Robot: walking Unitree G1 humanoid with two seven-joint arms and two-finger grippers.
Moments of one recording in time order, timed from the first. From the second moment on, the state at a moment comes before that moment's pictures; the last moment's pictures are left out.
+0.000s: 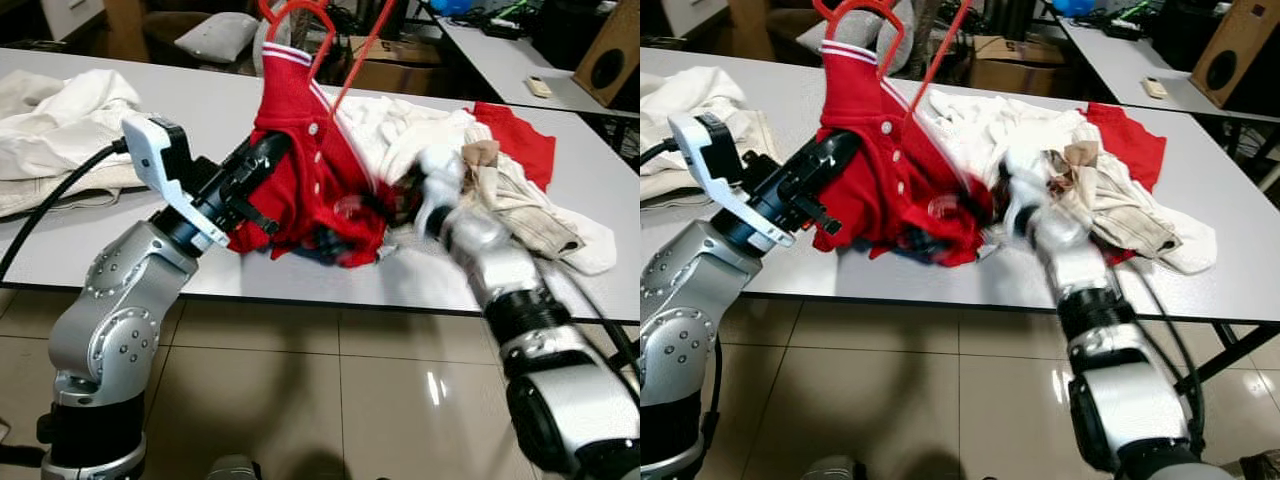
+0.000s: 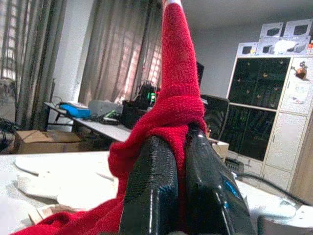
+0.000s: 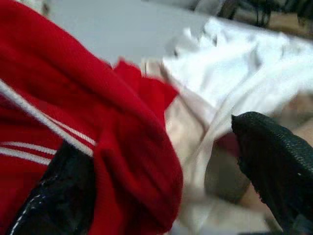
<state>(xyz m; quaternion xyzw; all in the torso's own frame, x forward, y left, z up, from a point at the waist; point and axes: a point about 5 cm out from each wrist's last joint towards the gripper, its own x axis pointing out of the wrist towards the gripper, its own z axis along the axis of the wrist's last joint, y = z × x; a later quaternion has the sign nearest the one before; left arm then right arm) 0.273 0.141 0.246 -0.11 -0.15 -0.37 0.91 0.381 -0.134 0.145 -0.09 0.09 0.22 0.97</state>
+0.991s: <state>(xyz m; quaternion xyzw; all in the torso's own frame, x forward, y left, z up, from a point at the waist) 0.273 0.147 0.247 -0.09 -0.15 -0.37 0.91 0.383 -0.158 0.164 0.06 0.03 0.23 0.97</state>
